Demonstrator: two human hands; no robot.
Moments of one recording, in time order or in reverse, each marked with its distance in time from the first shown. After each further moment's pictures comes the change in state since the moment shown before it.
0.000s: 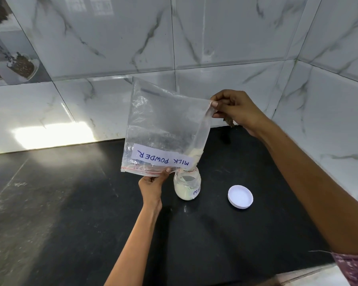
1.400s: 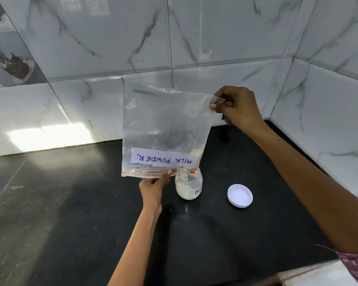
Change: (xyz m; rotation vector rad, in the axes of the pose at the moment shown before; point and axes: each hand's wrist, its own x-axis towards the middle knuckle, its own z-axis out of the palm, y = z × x) left_hand -0.005 0.002 0.002 0.066 0.028 -0.078; right_hand -0.005 -0.002 0.004 -0.307 0.217 -0.213
